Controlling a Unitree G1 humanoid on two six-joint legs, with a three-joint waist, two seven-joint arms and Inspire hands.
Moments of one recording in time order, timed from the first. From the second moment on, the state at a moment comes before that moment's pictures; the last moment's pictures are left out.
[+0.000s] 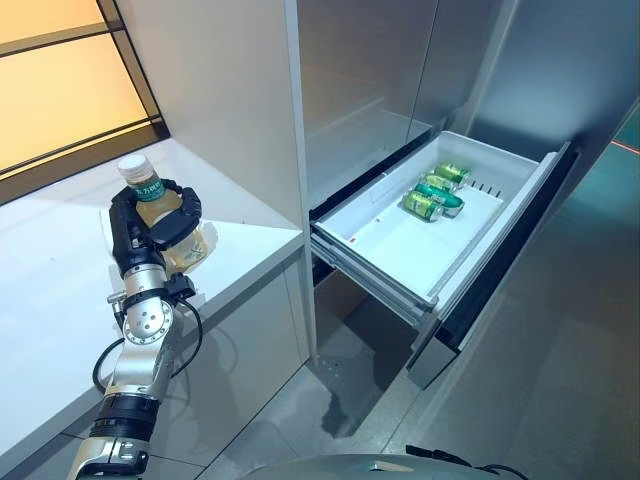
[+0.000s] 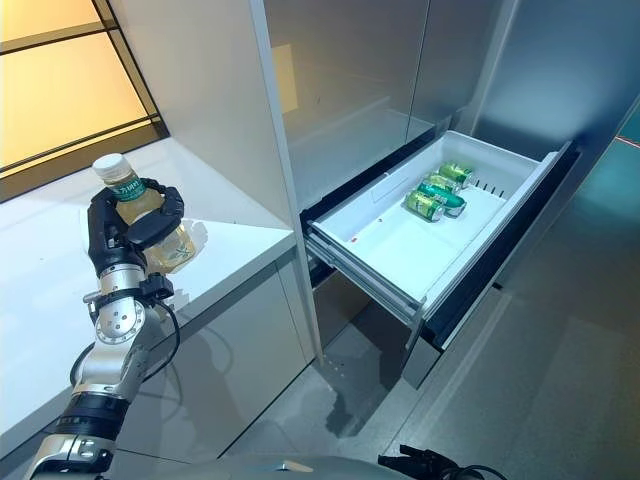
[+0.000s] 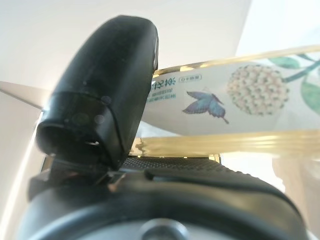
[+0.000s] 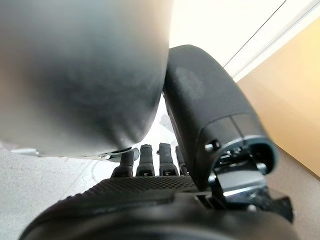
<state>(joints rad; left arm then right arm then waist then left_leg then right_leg) -0.11 0.45 0.04 0.15 -0.36 -0.31 0.42 0.01 -0.24 0.13 1.27 0.29 0.09 0.31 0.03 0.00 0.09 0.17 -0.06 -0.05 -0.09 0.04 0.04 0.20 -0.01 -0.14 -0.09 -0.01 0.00</state>
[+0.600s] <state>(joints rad) -0.11 0.44 0.00 -0.14 -0.83 -0.31 -0.06 0.12 -0.26 0.27 0.84 0.27 -0.02 0.31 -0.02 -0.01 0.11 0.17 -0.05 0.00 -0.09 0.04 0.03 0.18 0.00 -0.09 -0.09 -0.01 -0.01</state>
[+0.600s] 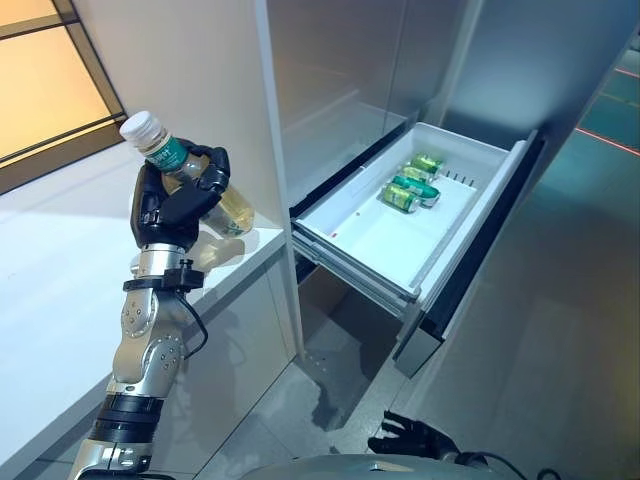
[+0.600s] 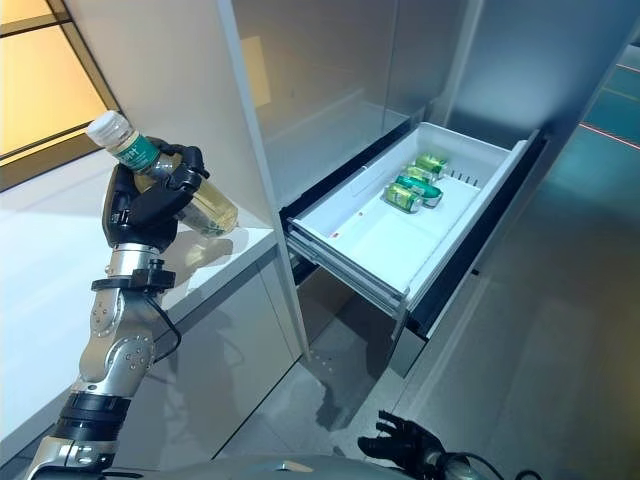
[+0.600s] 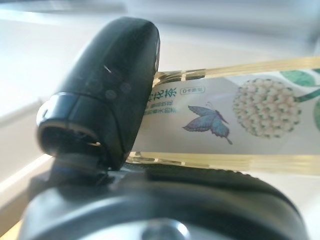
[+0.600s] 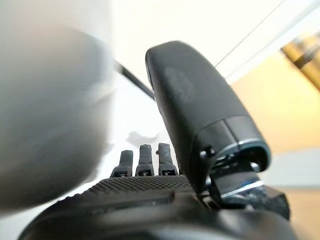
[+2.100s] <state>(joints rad) -0.04 0.47 -0.29 -0.17 -0.62 -0.25 -0.32 -0.02 -0.47 0.22 -0.17 0.53 0.14 0.41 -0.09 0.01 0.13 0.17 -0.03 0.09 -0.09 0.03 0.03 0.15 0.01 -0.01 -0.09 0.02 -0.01</state>
